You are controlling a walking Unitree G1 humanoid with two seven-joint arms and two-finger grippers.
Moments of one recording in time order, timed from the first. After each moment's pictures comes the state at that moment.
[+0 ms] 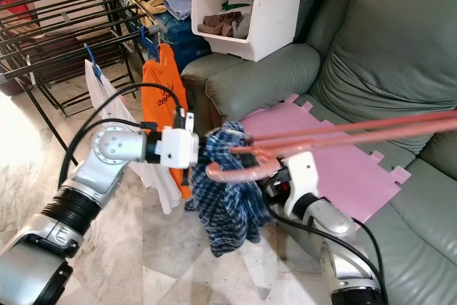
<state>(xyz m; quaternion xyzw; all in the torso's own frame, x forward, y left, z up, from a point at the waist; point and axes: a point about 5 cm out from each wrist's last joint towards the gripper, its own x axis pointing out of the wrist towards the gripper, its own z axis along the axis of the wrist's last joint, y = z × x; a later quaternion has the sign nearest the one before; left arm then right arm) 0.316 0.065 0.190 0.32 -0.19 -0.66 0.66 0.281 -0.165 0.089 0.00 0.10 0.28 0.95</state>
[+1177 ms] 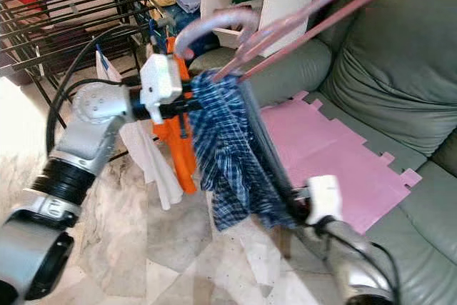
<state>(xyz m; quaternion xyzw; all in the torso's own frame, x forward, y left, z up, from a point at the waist) 0.345 0.082 0.251 0.24 -0.22 -0.58 0.74 0.268 -0.228 0.043 0.02 0.20 0.10 0.97</state>
